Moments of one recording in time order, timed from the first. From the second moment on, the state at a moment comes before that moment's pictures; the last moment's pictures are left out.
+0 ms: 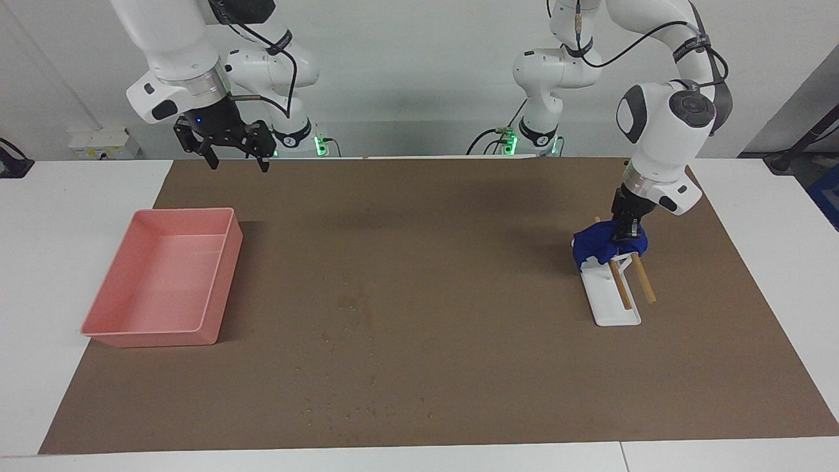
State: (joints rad) left arm -0.09 0.00 0.00 -1.99 0.05 1.99 -1.43; right arm 0.00 -0.03 0.11 -1.57 0.01 1.50 0.24
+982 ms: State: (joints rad) left arm -0.50 0.03 -0.01 -1.73 -0.07 1.90 -2.02; right arm 0.12 -0.01 0.22 -1.59 0.33 1.73 1.12
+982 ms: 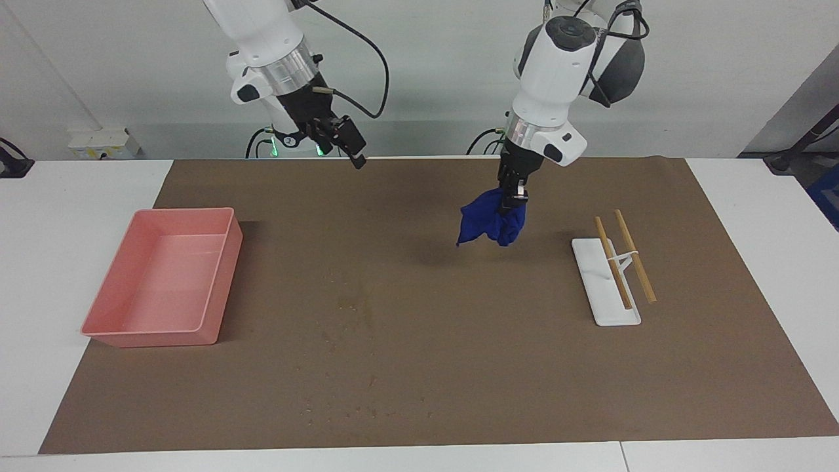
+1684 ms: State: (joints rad) left arm -0.53 0.04 -0.09 -1.59 -0.10 1.97 -2.42; right arm 0.18 0.08 0.22 -1.59 0.52 1.90 1.39
